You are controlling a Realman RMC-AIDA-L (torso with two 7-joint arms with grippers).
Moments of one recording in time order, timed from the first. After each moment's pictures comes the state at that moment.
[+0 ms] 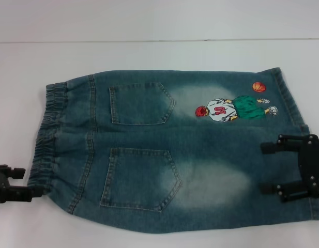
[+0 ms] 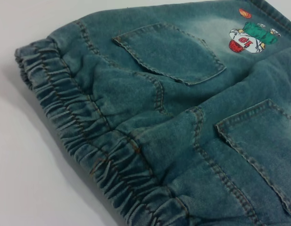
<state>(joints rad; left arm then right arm) -0.42 -2.06 0.45 0.95 2.54 1.65 -1.67 0.43 2.09 -0.57 -0.95 -2.25 -1.87 1.30</state>
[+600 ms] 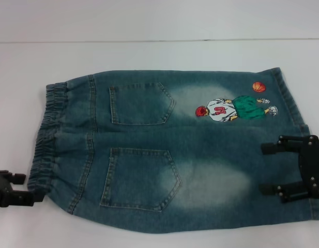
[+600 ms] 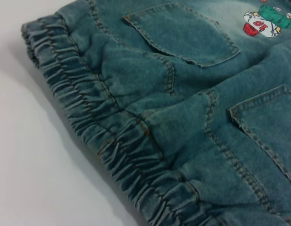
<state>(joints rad) -0.43 -2.08 0.45 0.95 2.59 1.61 -1.69 0.43 2.09 -0.57 -0.95 -2.26 -1.87 1.30</state>
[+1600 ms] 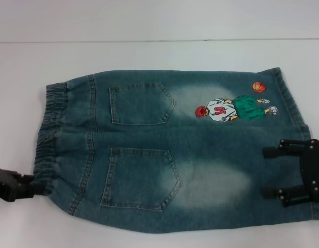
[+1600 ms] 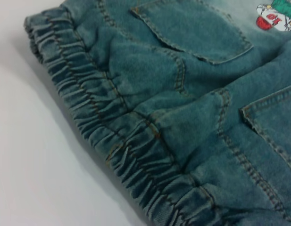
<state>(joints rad) -0.47 -2.08 0.47 0.93 2.64 1.58 -1.75 0.42 2.09 -0.57 -0.94 -2.26 -1.87 1.30</state>
